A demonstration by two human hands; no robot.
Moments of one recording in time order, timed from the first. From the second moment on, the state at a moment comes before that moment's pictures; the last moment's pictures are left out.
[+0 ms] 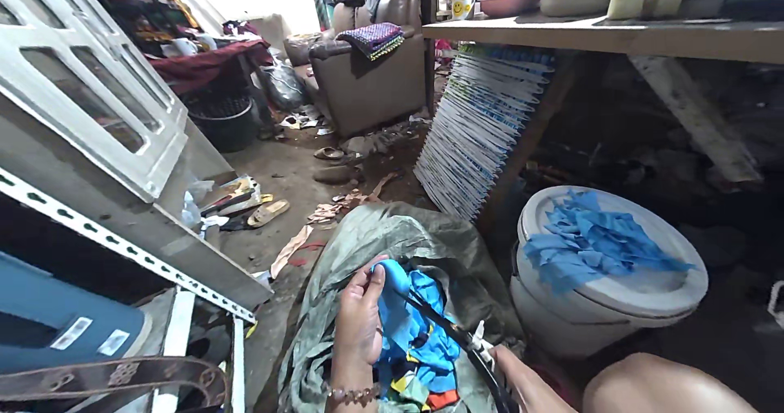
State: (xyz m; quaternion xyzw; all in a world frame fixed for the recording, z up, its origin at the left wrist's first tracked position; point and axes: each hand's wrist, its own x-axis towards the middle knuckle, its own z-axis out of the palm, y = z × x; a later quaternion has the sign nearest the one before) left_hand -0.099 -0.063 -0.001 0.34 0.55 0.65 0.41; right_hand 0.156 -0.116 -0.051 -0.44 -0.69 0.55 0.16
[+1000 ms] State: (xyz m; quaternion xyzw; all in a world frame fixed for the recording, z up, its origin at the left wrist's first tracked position) left_hand -0.080 -0.067 -0.006 0.28 0.58 0.66 0.38; right_hand 0.152 -0.099 -0.061 -0.47 -0.70 0.51 0.19
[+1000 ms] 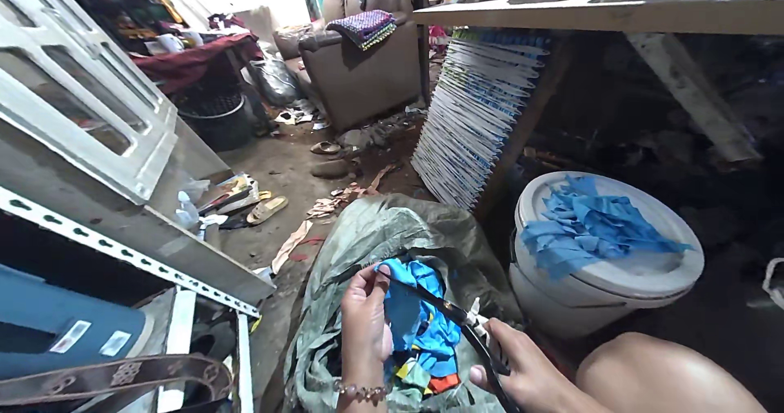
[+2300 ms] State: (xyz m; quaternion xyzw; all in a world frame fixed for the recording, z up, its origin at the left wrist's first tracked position) left_hand -0.084 -0.069 -0.010 0.22 0.59 0.62 0.48; right_hand 0.134 -0.085 -0.037 -0.50 -0.72 0.47 0.12
